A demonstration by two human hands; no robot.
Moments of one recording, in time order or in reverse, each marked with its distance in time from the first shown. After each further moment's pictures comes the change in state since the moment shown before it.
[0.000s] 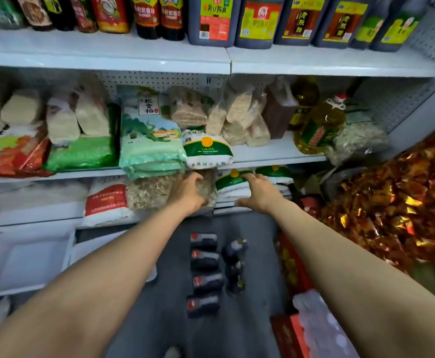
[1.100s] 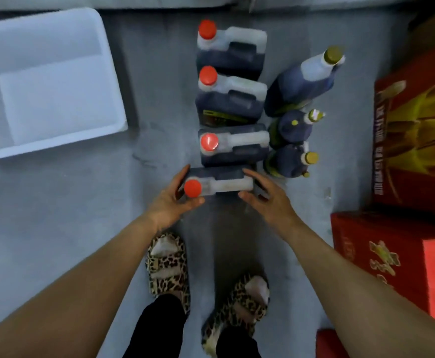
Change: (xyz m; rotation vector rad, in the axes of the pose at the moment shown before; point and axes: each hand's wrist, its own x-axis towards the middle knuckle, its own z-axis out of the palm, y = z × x) left_hand -0.041 -0.455 0.548 -0.701 -0.475 -0.483; right_hand 0.051 0.240 0.685 0.940 -0.265 0.201
